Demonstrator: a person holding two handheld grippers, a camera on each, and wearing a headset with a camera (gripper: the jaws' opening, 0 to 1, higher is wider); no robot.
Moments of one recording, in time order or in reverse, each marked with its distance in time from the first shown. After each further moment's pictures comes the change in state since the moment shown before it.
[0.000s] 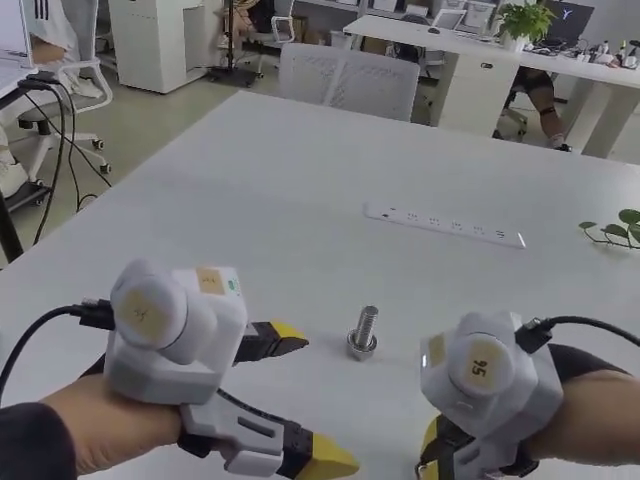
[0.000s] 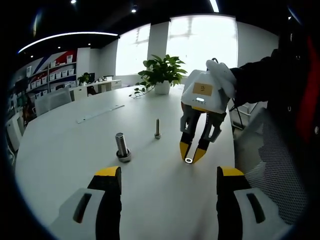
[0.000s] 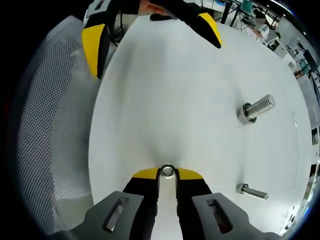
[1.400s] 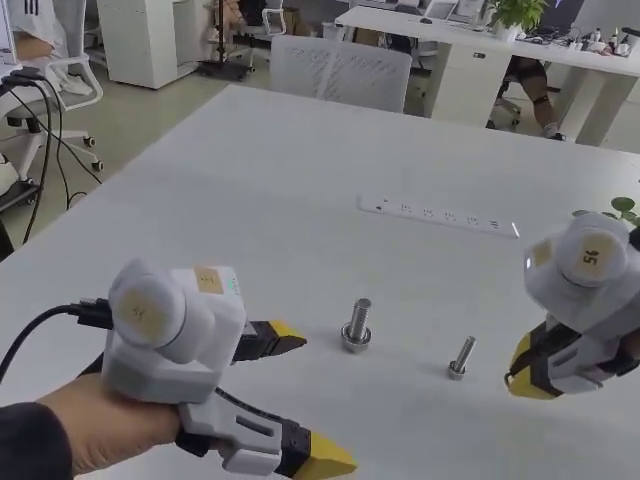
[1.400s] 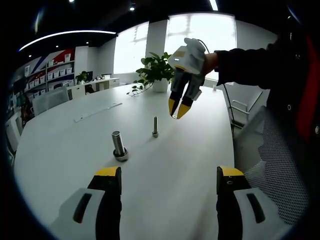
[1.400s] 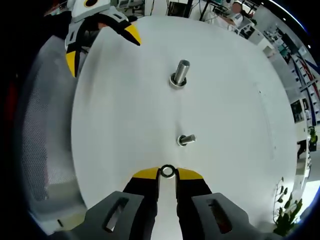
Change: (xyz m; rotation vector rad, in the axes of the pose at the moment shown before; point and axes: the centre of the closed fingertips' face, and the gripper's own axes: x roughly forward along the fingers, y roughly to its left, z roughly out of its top) left arm 0.004 -0.002 -0.004 0.003 0.018 -0.016; right arm -0.074 -0.074 -0.054 0.122 0.039 -0.147
